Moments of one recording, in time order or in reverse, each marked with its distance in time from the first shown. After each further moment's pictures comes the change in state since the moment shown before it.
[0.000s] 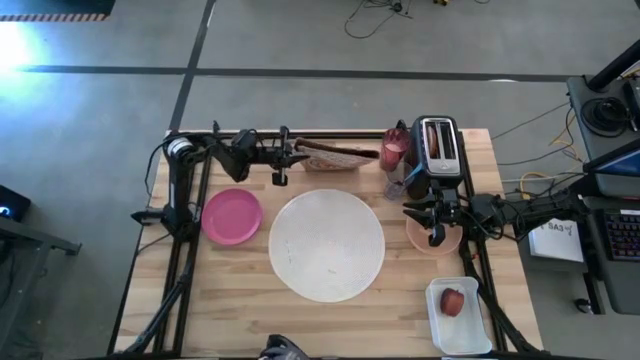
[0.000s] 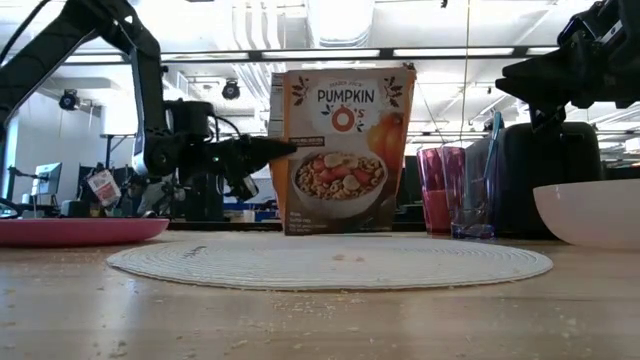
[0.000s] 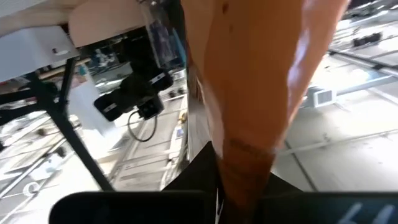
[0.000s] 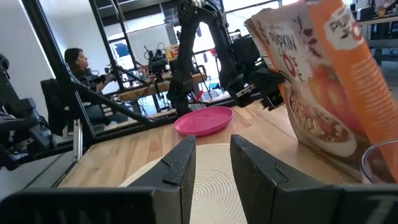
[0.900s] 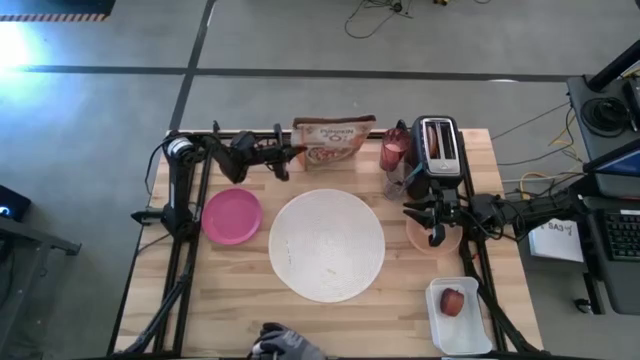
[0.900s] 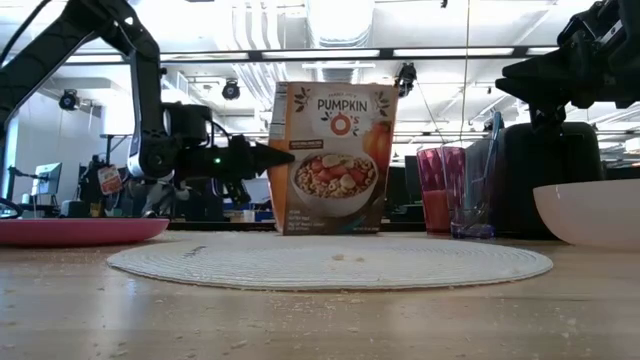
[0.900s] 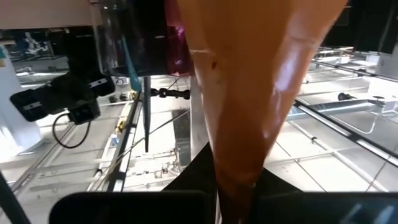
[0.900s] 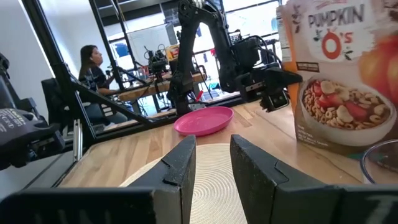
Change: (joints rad) left arm 0.004 -0.002 -0.015 -0.014 -0.209 -0.199; right arm 0.000 0.000 0.000 0.000 0.000 0.000
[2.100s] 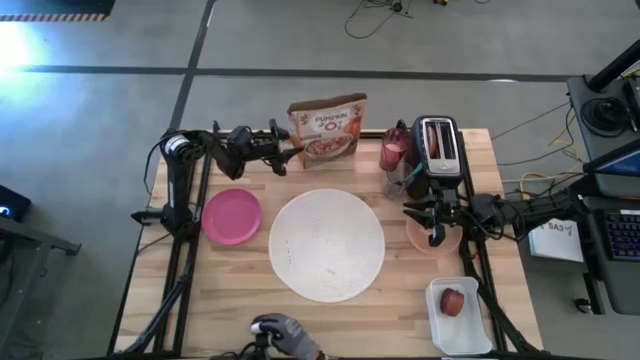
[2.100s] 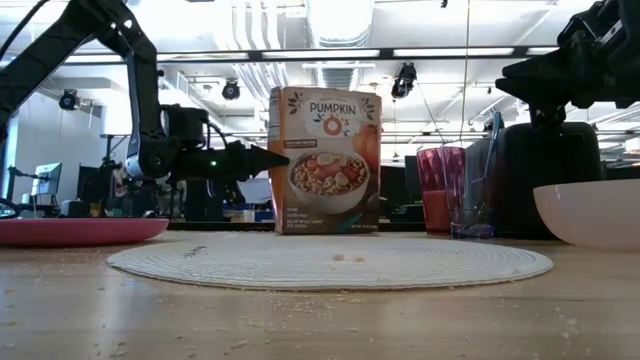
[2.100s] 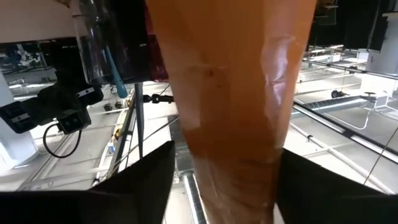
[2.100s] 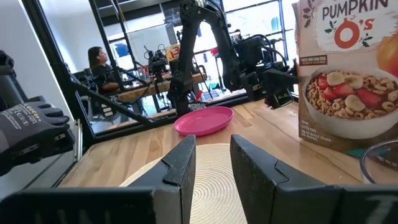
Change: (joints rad) left arm 0.068 -0.003 0.005 -0.029 0.042 0.050; right arm 0.000 0.000 0.000 0.000 0.000 0.000
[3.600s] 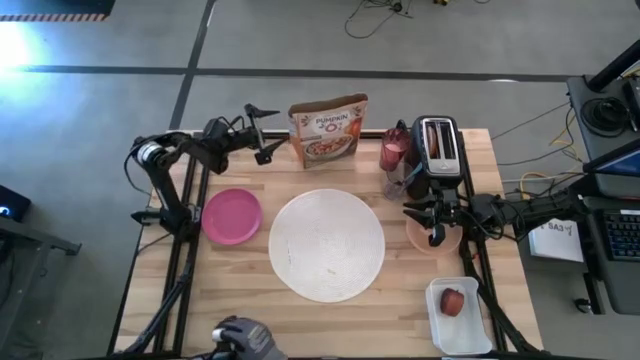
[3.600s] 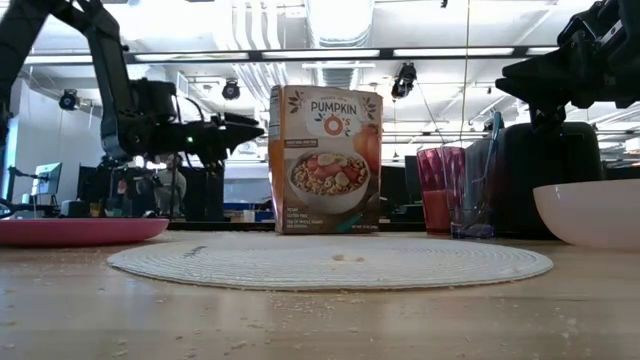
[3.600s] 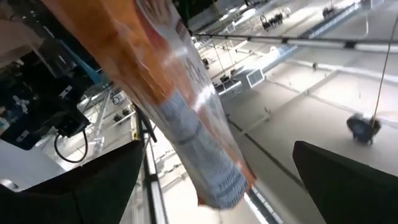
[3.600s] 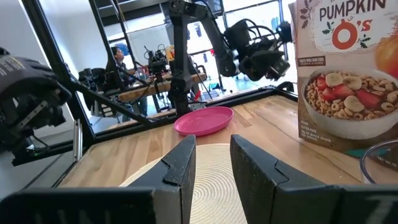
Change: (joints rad) left arm 0.146 -0.241 -0.093 0.039 0.080 0.270; right arm 0.000 0.000 0.000 0.000 0.000 0.000
